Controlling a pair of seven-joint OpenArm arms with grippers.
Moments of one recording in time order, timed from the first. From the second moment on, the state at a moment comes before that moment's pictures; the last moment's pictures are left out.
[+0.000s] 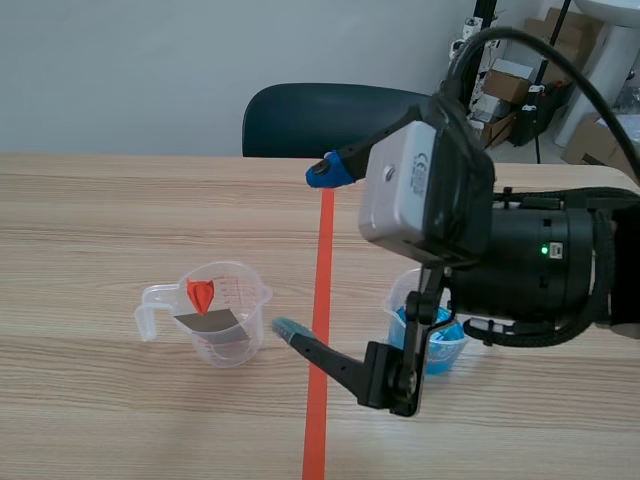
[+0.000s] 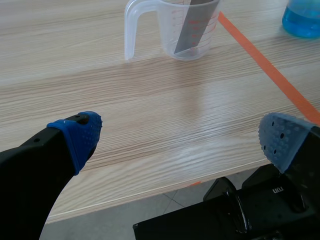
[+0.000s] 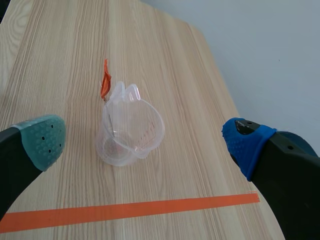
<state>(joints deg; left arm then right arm) 56.6 -14.1 -6.3 79.6 4.0 -13.4 -58.1 0.1 44.1 -36.3 108.7 -5.3 26.6 17.7</state>
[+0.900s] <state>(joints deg) 50.1 -13.7 -6.3 79.6 4.0 -12.4 -47.3 16.6 33.5 -55.4 95.1 -8.3 26.6 18.0</state>
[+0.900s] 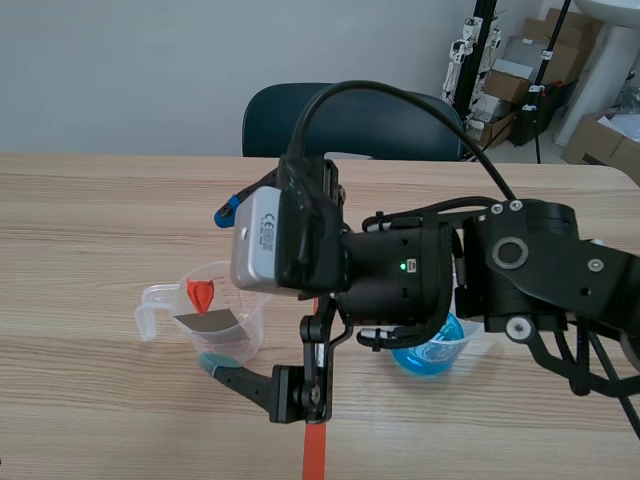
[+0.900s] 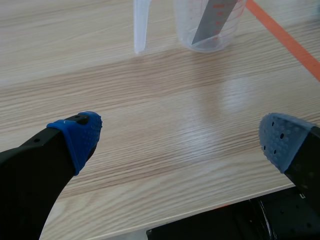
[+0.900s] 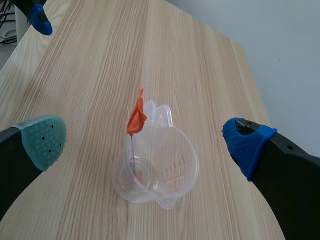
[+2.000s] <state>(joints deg) 53.1 -13.7 -6.3 76.0 4.2 -12.6 -70.8 16.9 32.5 -57.9 95.1 -10.1 24.8 20.3</state>
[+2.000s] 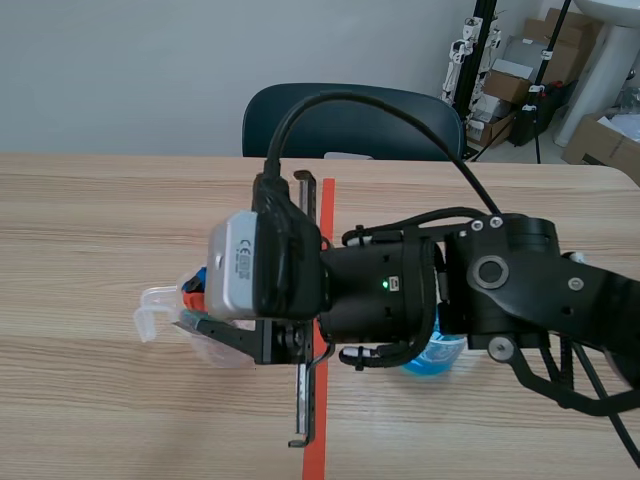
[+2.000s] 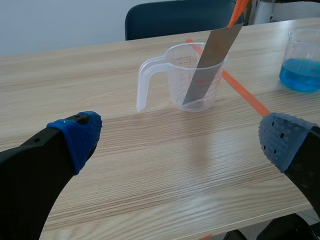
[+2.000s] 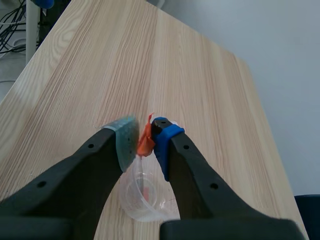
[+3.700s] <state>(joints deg) 53.1 -13.7 -6.3 76.0 4.2 -12.6 -70.8 25.0 31.6 -57.9 93.5 35.6 20.3 2.3</state>
